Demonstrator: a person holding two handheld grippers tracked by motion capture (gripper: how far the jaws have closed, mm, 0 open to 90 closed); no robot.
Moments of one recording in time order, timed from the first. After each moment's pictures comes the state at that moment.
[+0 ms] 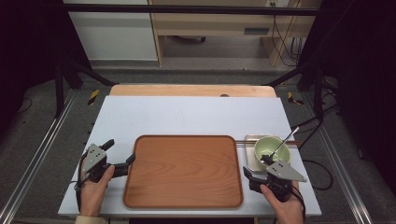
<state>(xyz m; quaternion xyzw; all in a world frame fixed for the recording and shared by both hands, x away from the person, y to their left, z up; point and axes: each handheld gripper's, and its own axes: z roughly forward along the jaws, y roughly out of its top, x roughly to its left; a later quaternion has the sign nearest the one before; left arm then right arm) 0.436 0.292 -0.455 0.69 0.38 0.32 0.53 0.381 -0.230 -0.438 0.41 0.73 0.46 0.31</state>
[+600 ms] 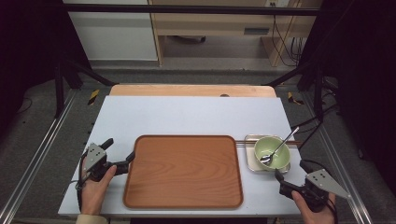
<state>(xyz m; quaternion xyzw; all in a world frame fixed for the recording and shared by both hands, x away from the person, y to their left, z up) 0.441 0.293 -0.458 0.68 0.38 0.33 0.53 0.351 -0.303 -0.431 0.48 0.65 0.46 0.36</state>
